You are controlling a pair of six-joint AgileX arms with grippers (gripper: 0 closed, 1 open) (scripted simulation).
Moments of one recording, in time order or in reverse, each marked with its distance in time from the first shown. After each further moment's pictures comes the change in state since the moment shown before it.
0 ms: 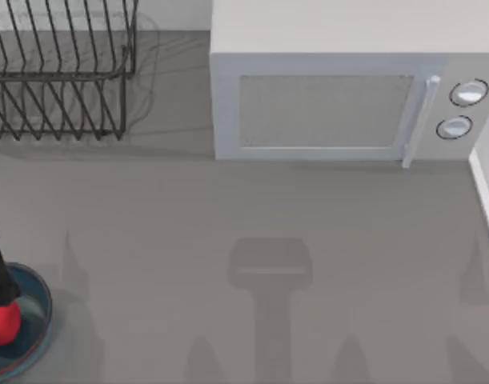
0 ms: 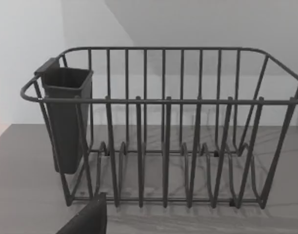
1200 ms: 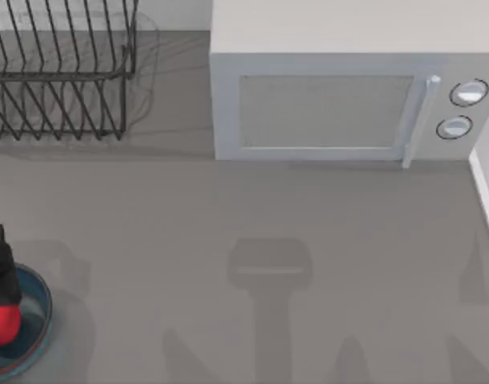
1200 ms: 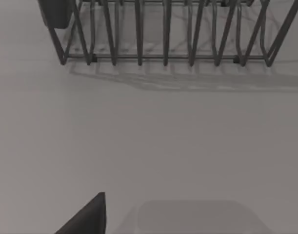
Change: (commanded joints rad) left arm -0.003 0.385 0.277 -0.335 0.000 0.002; right arm 0.000 0.000 0.000 0.000 0.000 0.000
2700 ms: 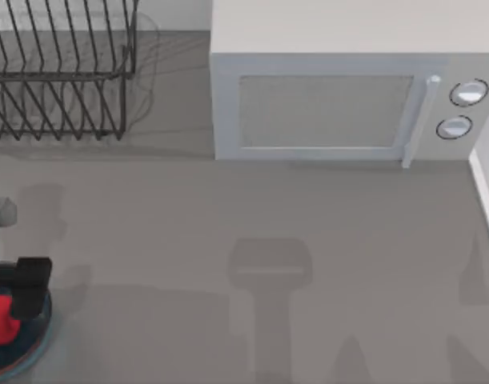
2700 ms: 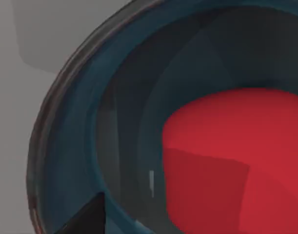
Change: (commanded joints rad) left arm -0.004 1.060 0.513 -0.582 0.000 0.008; right arm 0.000 0.000 0.000 0.000 0.000 0.000
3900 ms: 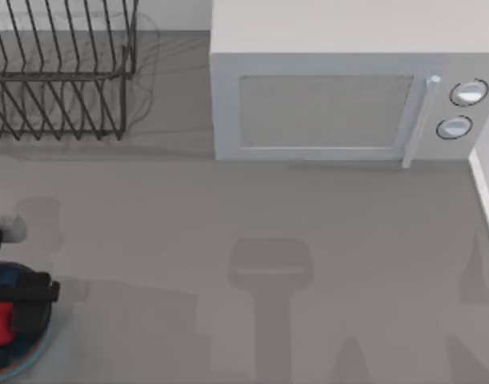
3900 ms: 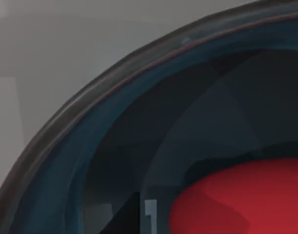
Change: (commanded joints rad) left arm 0.002 0.154 -0.178 0.333 0.000 0.005; right arm 0.000 0.000 0.000 0.000 0.000 0.000
